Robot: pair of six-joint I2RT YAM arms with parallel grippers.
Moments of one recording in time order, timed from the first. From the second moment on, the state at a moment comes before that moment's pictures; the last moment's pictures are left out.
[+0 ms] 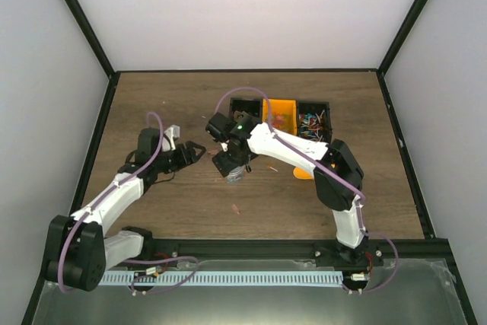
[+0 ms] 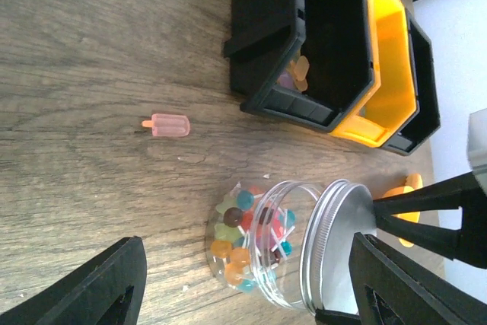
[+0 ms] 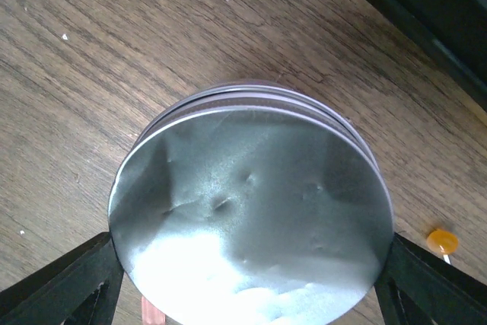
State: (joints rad) left arm -0.23 1.13 0.55 -0.11 0.50 -0.66; right arm 0.94 1.96 1.67 -1.02 0.06 0.30
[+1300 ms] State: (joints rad) left arm -0.19 1.16 0.50 -0.06 0.55 -0.65; right arm 0.93 2.03 1.80 -1.12 0.04 0.24
